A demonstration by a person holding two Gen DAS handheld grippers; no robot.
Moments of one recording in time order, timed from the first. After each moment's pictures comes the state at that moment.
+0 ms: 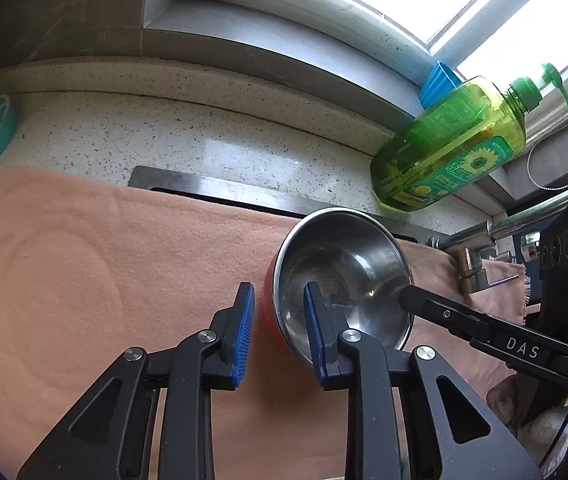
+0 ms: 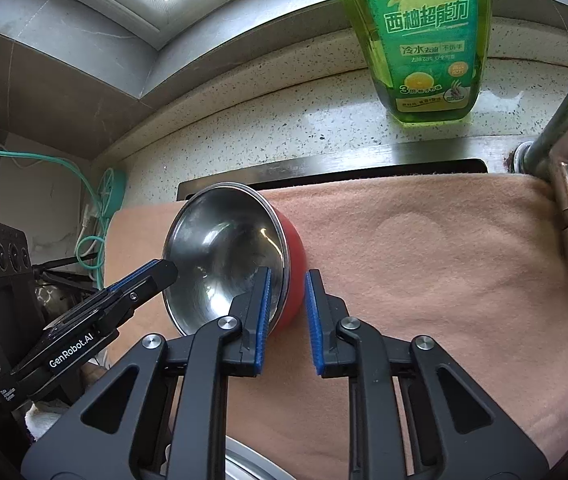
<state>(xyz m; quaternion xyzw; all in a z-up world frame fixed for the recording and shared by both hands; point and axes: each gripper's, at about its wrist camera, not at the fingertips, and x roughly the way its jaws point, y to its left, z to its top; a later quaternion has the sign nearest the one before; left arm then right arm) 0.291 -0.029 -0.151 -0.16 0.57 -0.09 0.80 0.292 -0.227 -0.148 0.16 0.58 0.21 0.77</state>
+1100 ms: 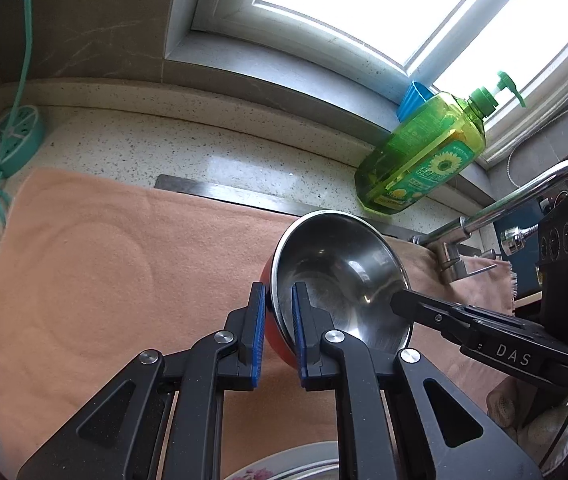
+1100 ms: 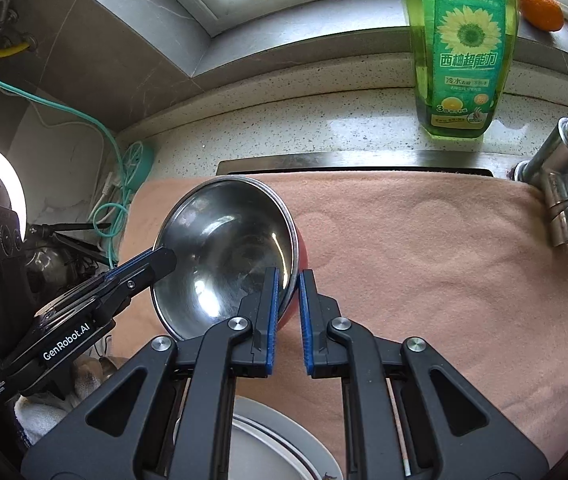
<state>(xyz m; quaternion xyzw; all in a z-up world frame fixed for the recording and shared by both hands) 0.246 -0.009 -0.114 -0.17 0.52 -0.09 0.83 0.241 -0.199 -0.102 0.11 0.56 0.24 0.79</state>
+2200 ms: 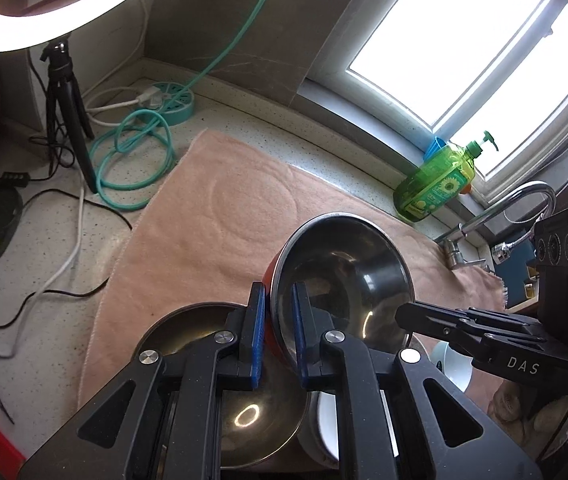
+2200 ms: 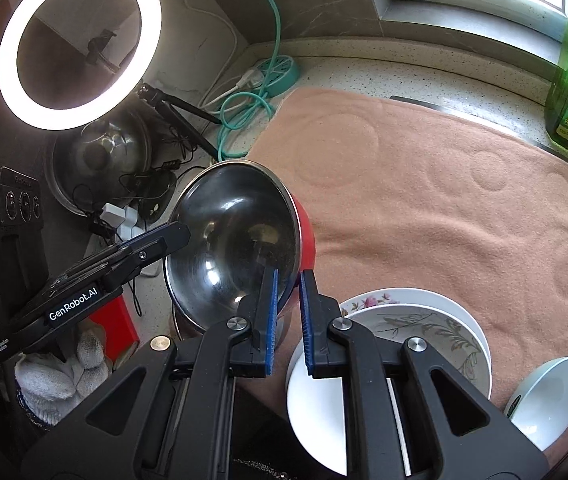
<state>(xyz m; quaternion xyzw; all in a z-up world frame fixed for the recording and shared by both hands) 0.068 0.100 -0.071 -0.22 0.46 -0.01 0.86 0.082 -0.077 -0.064 0.01 0.54 0.37 0.76</state>
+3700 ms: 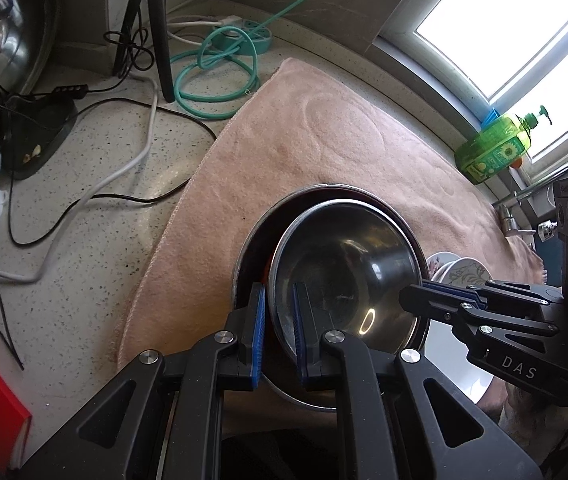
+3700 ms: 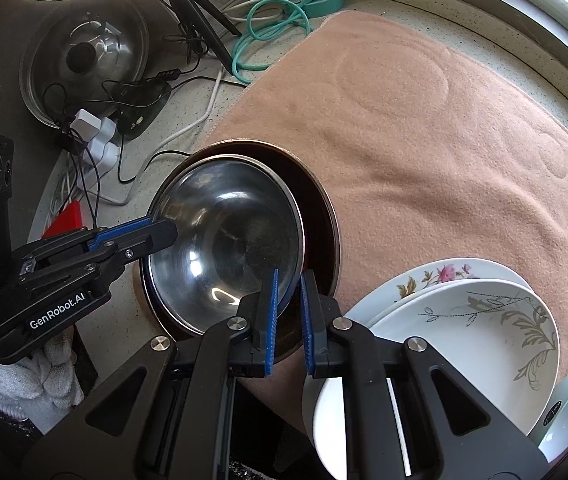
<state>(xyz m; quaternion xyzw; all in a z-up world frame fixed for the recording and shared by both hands) 0.014 0.132 -0.135 -0.23 0.53 0.05 0.82 0.043 -0.005 -0.132 -0.12 0.57 0.37 0.73</state>
